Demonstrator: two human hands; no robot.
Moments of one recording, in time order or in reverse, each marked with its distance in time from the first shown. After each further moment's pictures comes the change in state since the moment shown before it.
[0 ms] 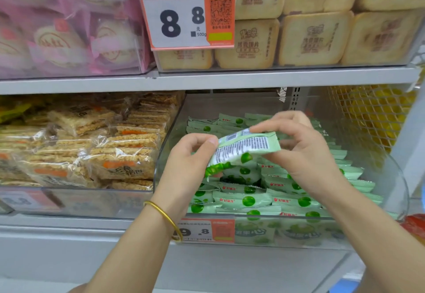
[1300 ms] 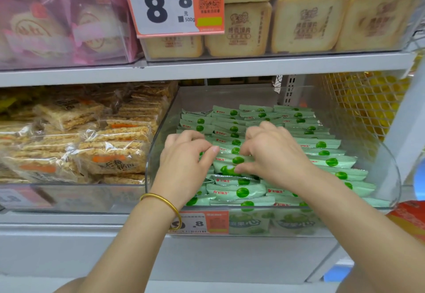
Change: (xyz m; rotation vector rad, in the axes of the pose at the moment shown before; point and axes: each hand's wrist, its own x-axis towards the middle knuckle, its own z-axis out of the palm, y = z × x) left_hand 0.011 -0.016 -0.001 0.907 -0.026 0.303; right_hand 0.010 0.001 0.018 -1.126 -0.398 -0.072
